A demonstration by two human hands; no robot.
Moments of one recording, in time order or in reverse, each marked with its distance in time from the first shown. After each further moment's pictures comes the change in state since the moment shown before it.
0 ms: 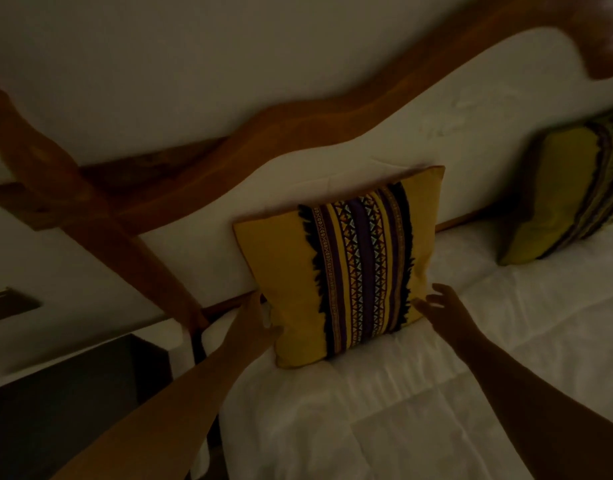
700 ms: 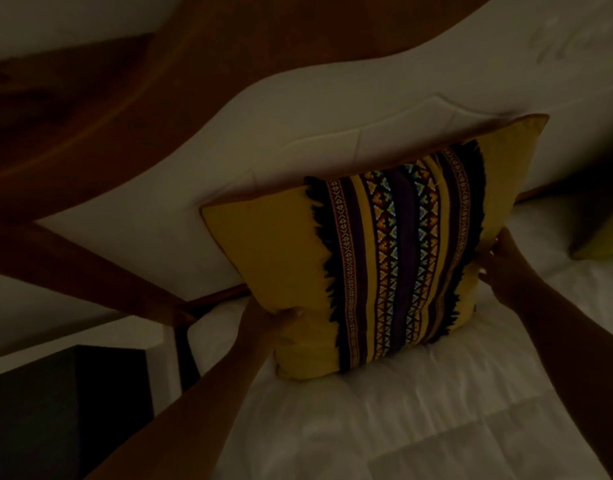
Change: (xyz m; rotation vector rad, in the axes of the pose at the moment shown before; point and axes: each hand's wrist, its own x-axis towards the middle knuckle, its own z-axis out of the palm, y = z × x) left_hand 0.111 -0.070 0.068 -0.415 0.183 -0.248; right_hand 0.200 0.014 0.010 0.271 -0.066 -0.057
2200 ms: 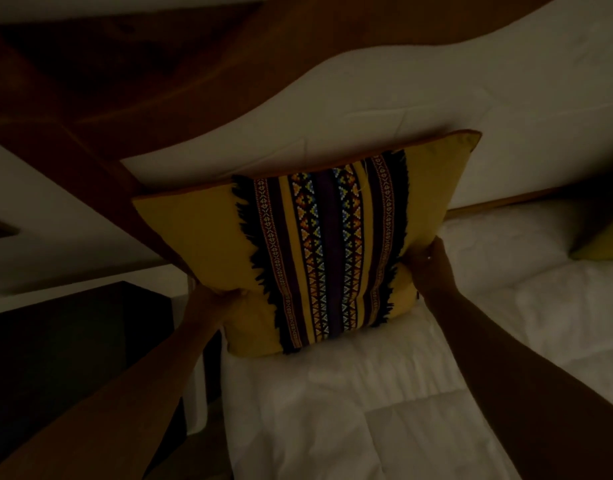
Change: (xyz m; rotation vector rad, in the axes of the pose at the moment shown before) left_hand -0.037 -0.035 -0.120 0.089 0.107 -0.220; right_hand -0.079 0.018 0.125 -0.333 0.036 -0.100
